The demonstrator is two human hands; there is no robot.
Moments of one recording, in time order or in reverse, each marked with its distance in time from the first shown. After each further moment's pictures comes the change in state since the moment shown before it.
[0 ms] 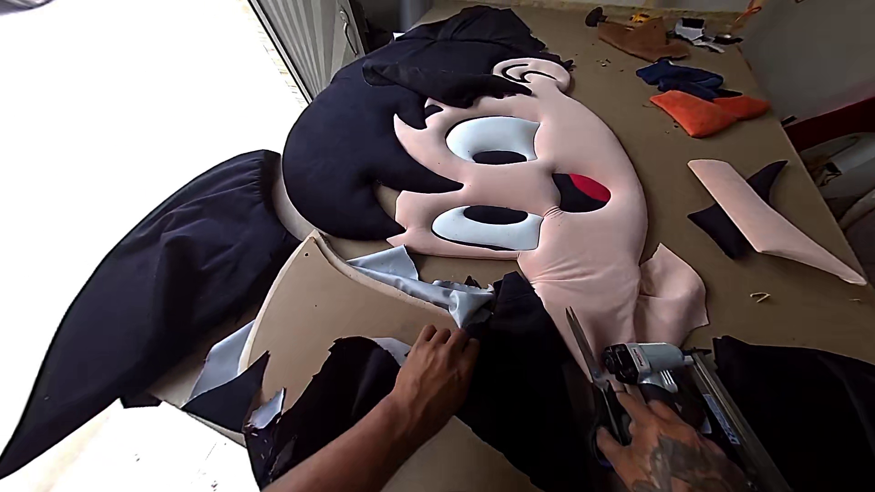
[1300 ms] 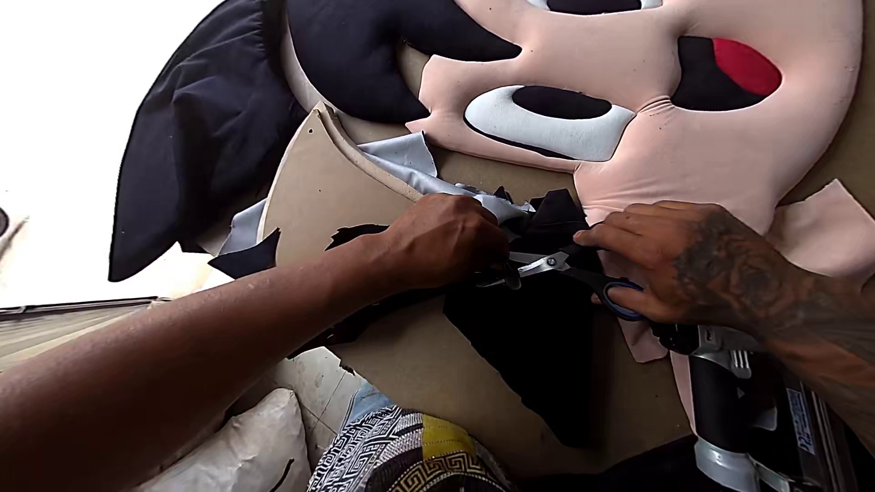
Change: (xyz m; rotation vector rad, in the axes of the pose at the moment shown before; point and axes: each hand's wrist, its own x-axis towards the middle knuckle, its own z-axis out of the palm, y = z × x) left_hand 0.055 -0.040 -0.050 -0.277 -0.138 0.193; right_hand 0.189 -0.040 -0.052 0.032 0.175 -1.394
